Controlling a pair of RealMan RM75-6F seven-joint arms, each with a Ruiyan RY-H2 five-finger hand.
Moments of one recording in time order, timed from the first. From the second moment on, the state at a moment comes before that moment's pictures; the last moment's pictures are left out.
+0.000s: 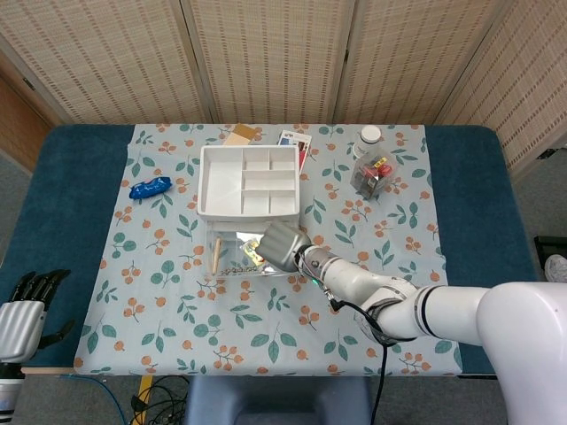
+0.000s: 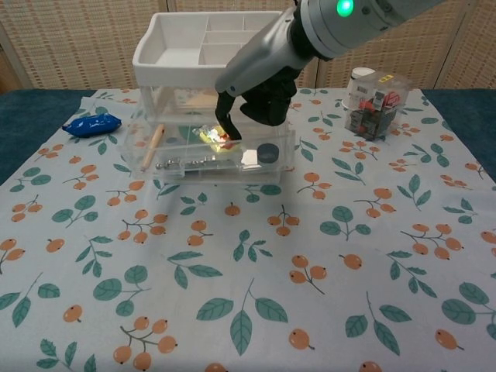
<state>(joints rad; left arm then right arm) -0.11 -1.17 -0.03 -1.51 1.51 1.47 -0.01 1.69 -1.19 -0.17 -1.72 -0.64 0.51 -0.57</state>
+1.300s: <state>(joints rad) -0.09 -1.17 -0.03 -1.49 1.51 1.49 -0.04 1.53 -1.29 -0.01 -1.63 -0.96 0.81 -0.53</state>
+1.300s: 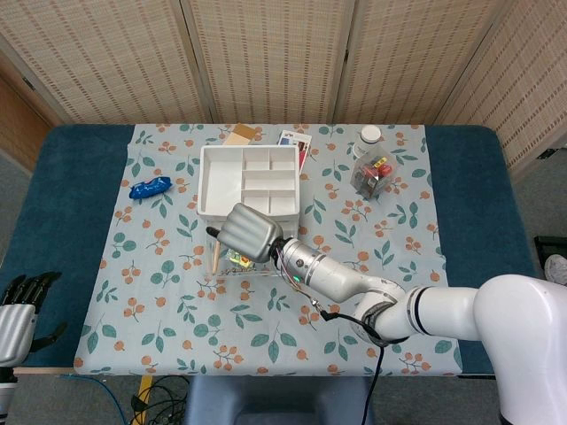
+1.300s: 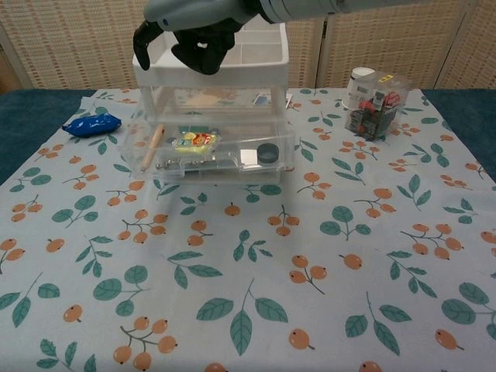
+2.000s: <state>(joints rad) -0.09 -1.17 -0.03 -1.49 1.51 1.49 -0.03 1.48 -1.33 0.06 -1.58 -0.99 0.72 -0.54</state>
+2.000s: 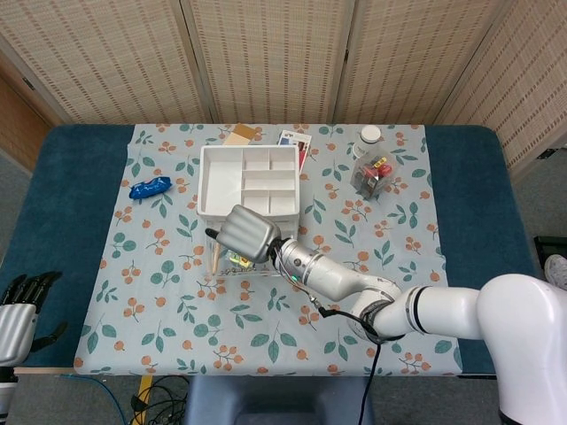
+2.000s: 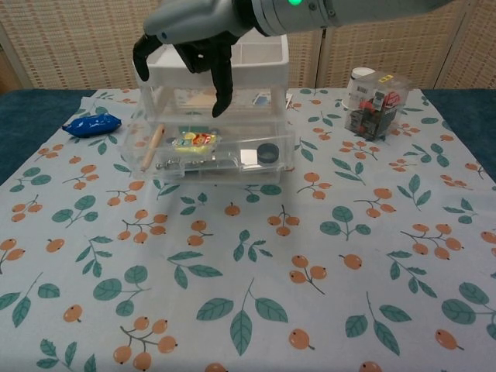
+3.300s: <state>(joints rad) -0.08 -1.17 -0.03 -1.48 1.50 1.49 -0.04 1.52 -1.42 0.02 -1.47 -0.94 0.57 -0.62</state>
